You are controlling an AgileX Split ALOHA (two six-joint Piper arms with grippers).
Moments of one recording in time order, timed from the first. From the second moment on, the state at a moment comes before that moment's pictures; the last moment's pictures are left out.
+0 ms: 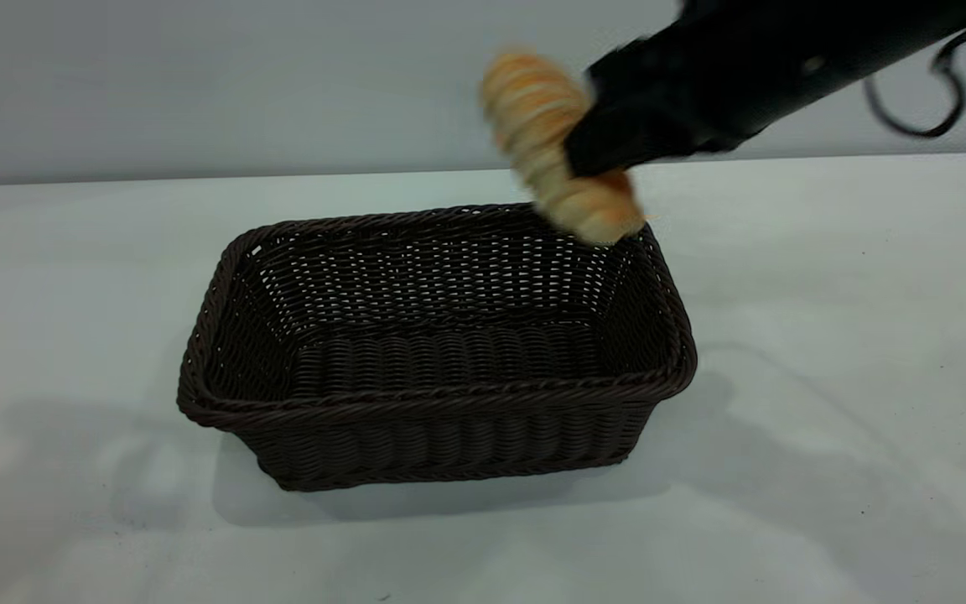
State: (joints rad) left arm -0.13 1.33 -1.24 -0.18 0.89 0.01; right arm 0.40 1.81 -0.97 1.57 0.35 -1.52
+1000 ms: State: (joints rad) left arm -0.13 1.15 -1.24 0.18 1.07 -0.08; right arm 0.27 1.56 -0.99 0.44 0.66 -0.51
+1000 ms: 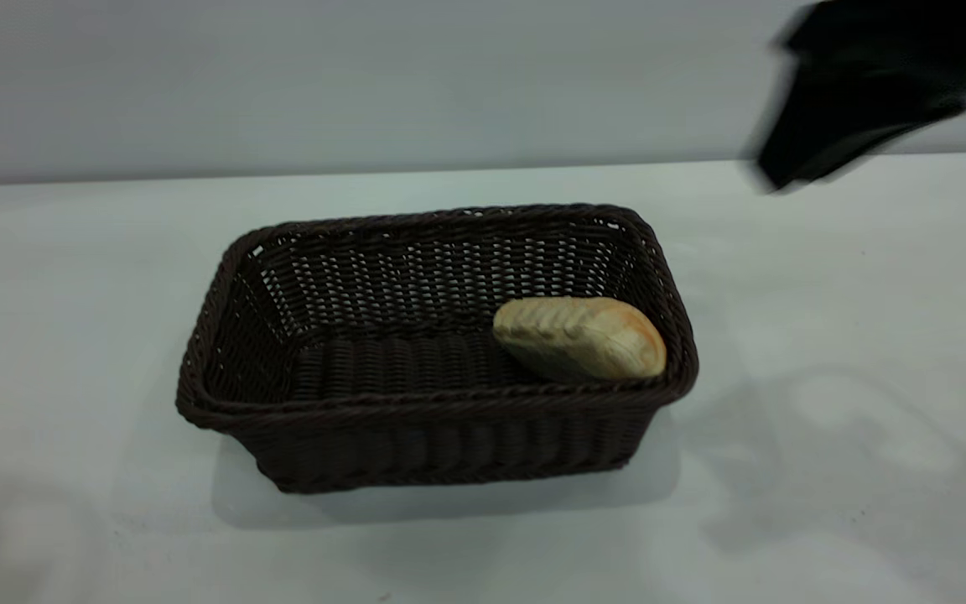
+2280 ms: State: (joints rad) left arm -0.13 0.24 -0.62 0.09 1.16 -0.06; right arm 0.26 0.41 -0.78 0.03 1.20 -0.07
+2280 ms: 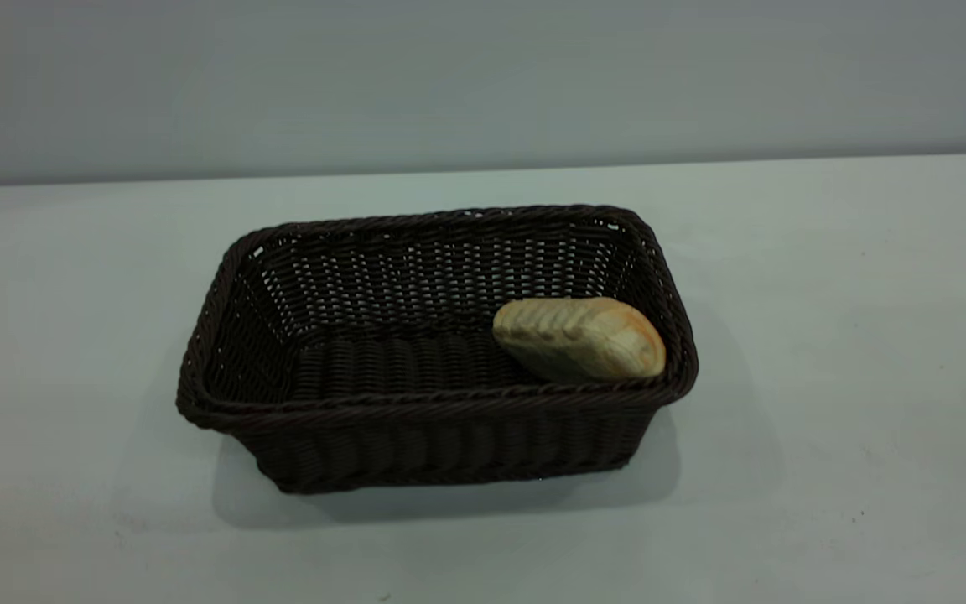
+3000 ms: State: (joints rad) left arm -0.13 0.05 -0.49 0.07 1.14 -0.09; right arm 0.26 0.09 -0.48 0.04 1.12 -0.07
